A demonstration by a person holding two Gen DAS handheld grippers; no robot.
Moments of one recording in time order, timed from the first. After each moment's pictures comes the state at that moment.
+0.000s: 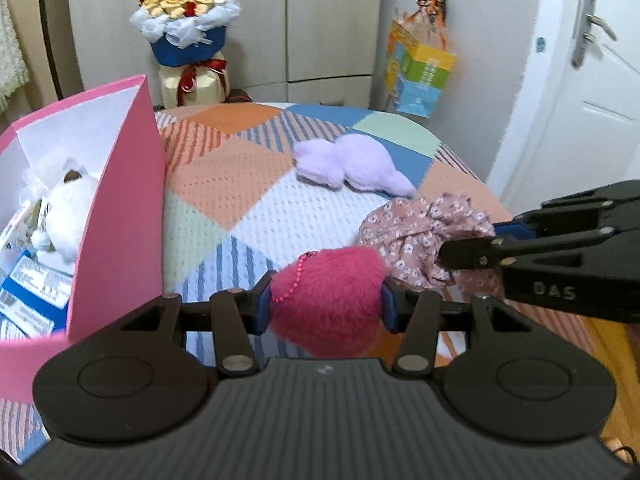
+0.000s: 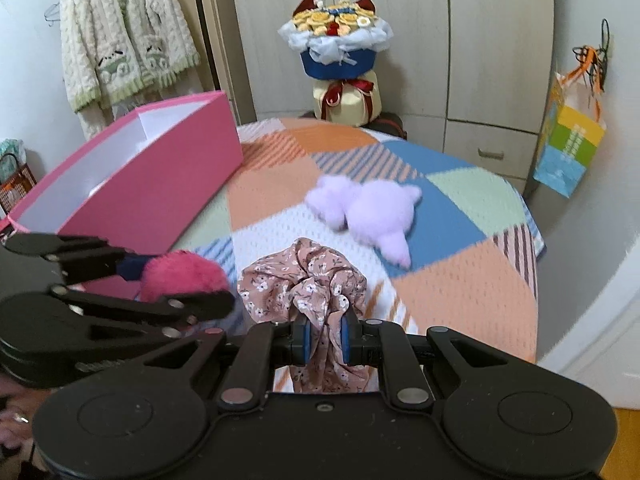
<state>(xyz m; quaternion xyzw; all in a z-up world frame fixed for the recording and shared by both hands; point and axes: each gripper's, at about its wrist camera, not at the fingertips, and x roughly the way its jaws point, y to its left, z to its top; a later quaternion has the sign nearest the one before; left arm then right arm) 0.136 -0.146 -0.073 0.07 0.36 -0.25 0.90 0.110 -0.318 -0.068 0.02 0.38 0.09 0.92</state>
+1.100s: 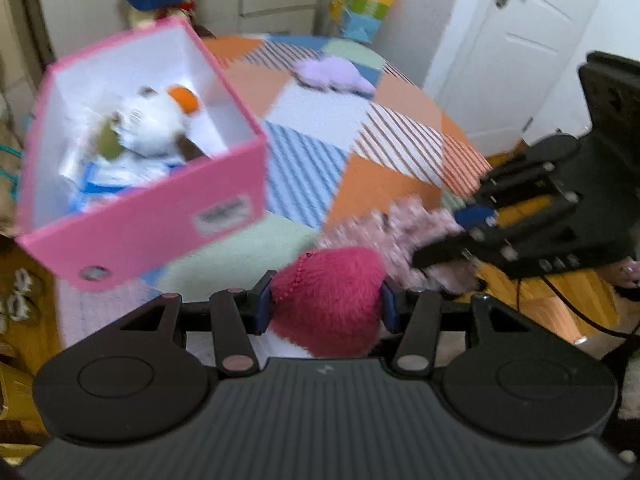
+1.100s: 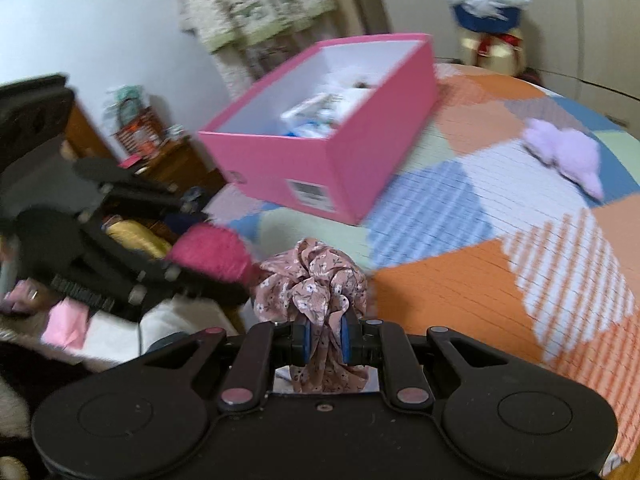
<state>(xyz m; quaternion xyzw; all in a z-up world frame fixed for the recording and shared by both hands) 0.068 0.007 -0.003 0.11 0.45 -0.34 0.82 0.032 -0.198 -0.026 0.04 0.44 0.29 0.85</state>
